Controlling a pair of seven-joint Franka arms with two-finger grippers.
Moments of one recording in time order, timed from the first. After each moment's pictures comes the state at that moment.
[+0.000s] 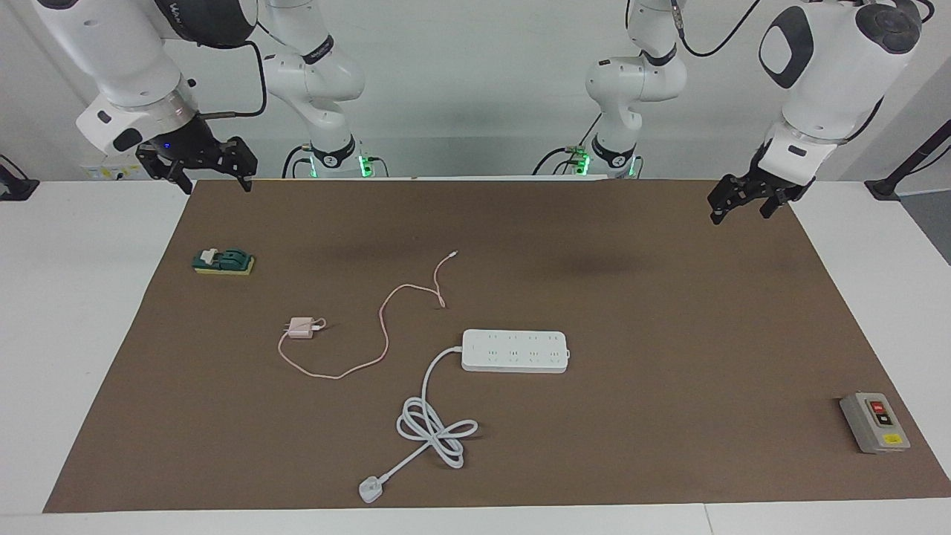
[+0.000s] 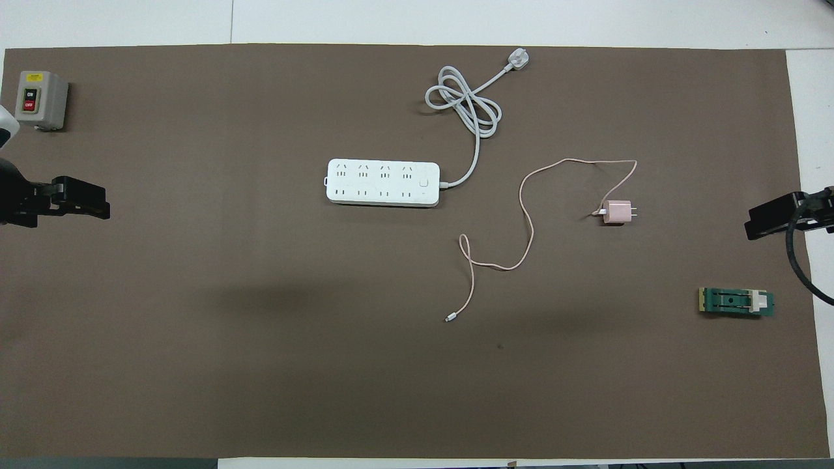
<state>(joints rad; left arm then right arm) -0.05 -0.04 0.01 -1.72 0.02 1.65 -0.08 -0.10 -0.02 0.05 -1.57 -0.04 1.42 -0.10</state>
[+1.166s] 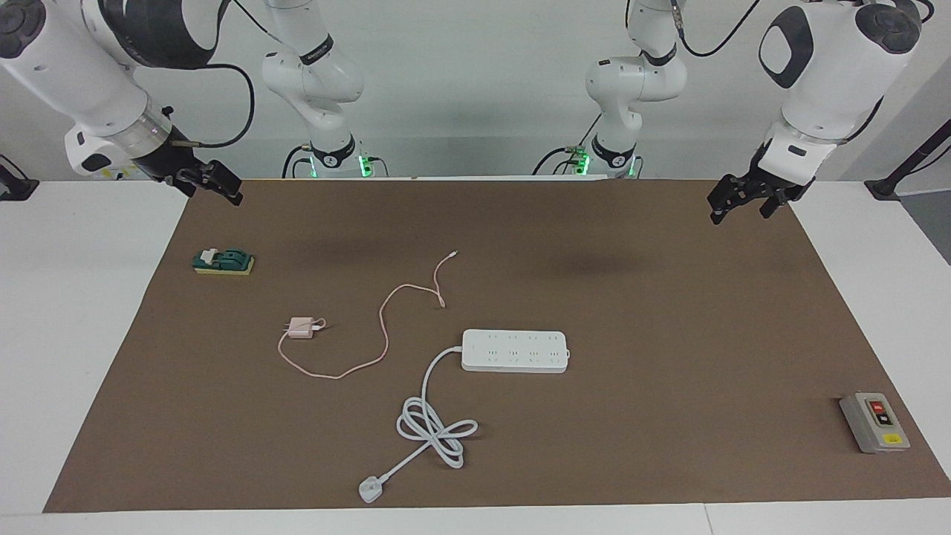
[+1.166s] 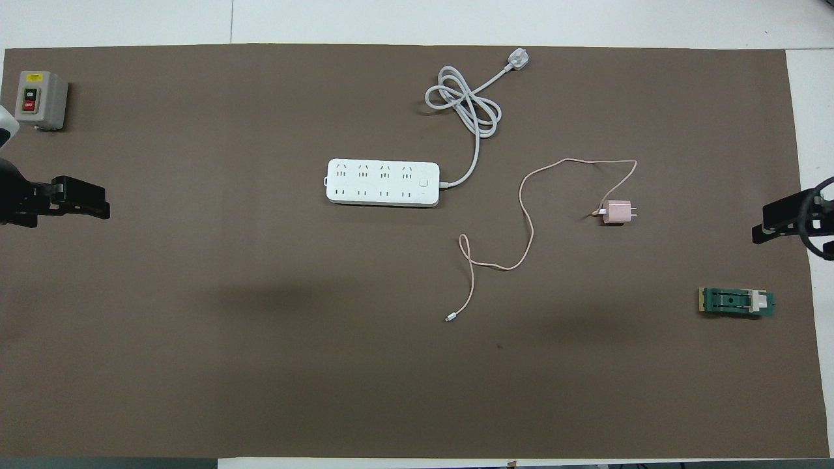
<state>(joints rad) -0.05 -0.04 0.01 -1.72 0.02 1.65 -0.08 -0.23 0.01 0.05 -1.67 0.11 1.42 0.23</state>
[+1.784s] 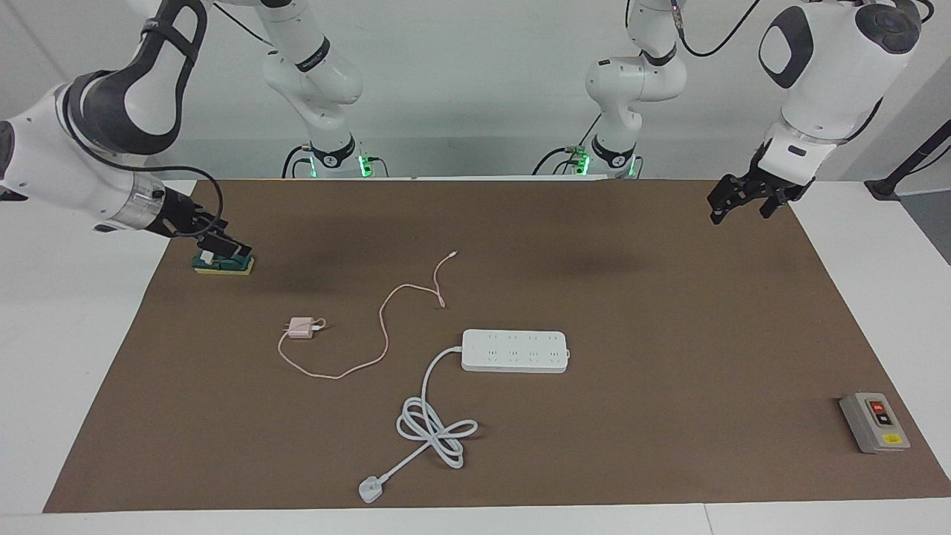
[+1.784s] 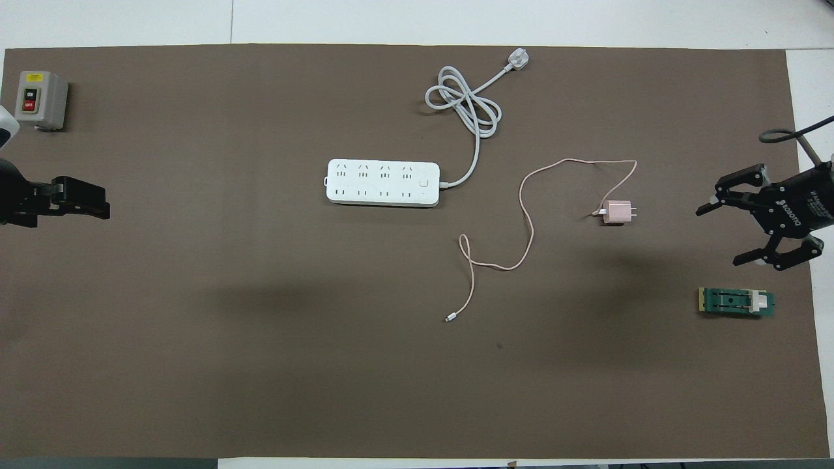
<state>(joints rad) -0.05 -0.04 0.01 -1.72 0.02 1.65 -0.08 -0.34 0.21 0.05 -1.74 0.39 1.52 0.64</state>
